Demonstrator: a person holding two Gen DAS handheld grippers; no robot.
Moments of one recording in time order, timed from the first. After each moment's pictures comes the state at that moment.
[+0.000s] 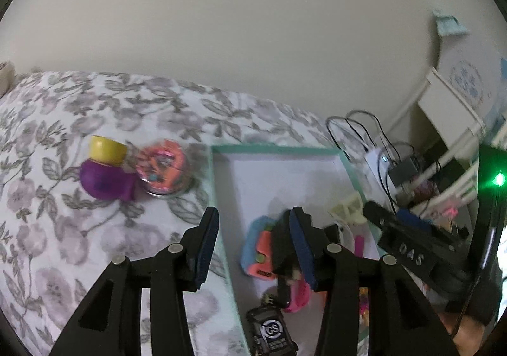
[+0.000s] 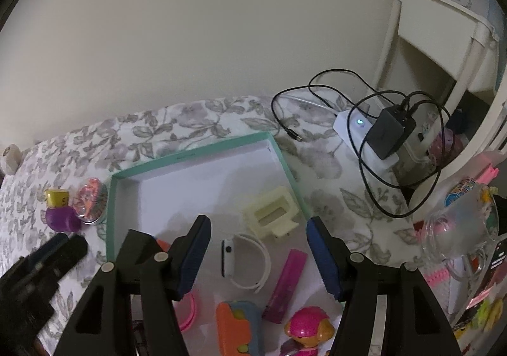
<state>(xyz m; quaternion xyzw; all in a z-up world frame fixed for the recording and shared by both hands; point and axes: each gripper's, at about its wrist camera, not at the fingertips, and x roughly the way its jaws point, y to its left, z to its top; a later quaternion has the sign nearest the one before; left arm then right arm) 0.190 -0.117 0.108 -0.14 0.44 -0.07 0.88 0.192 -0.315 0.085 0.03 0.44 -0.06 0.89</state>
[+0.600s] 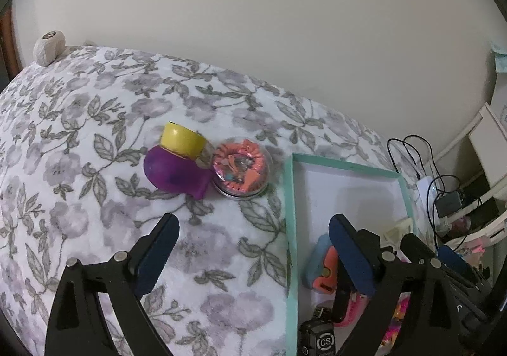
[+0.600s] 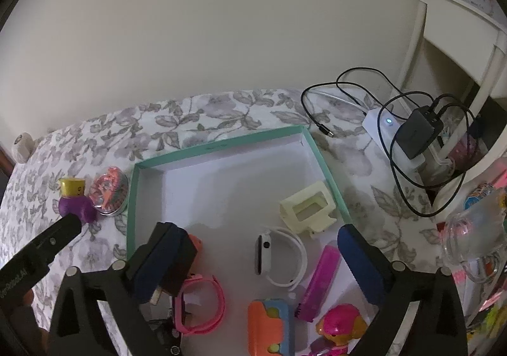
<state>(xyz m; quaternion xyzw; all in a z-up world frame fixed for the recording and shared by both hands) 0.194 -0.073 0.093 -0.16 0.46 0.05 0.87 0.195 -0.291 0.078 0.03 0.45 -0.02 0.89</state>
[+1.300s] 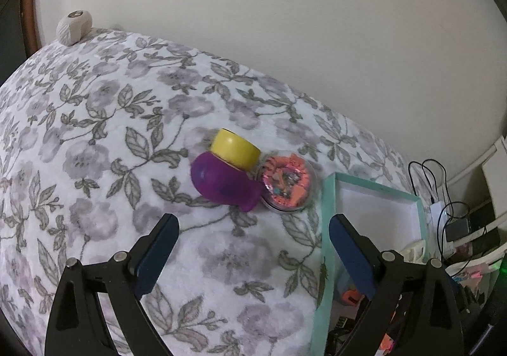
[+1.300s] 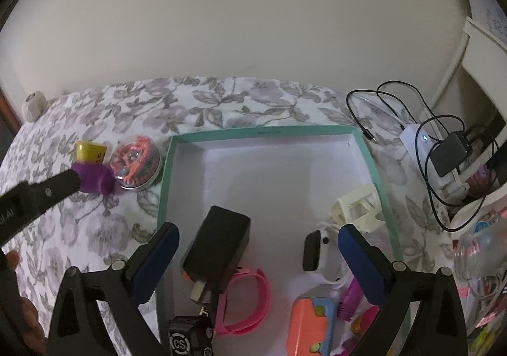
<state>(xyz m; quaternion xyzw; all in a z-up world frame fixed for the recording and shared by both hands) 0.193 -0.023 0.088 -0.20 0.46 0.09 0.86 0.197 -0.237 0.064 -0.04 0.46 0.02 0.89</state>
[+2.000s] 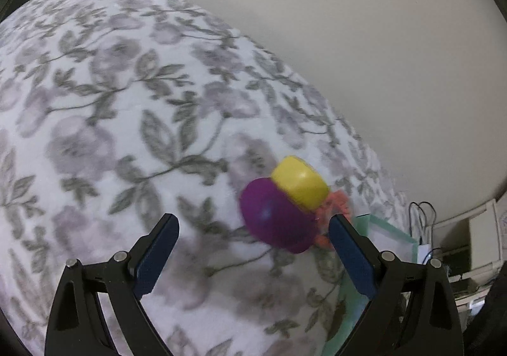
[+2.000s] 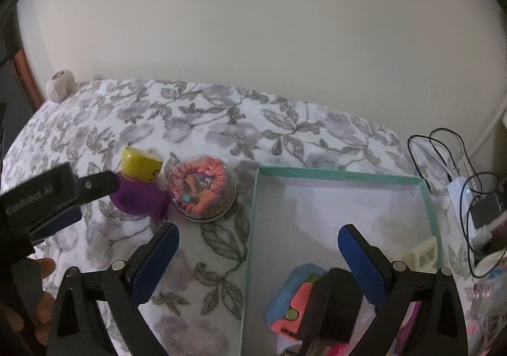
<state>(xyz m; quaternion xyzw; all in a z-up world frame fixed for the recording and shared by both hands) 0.216 0.050 0.044 -0.32 0.45 0.08 0.83 0.227 -0.150 0.064 -0.09 0.43 0.09 0.89</state>
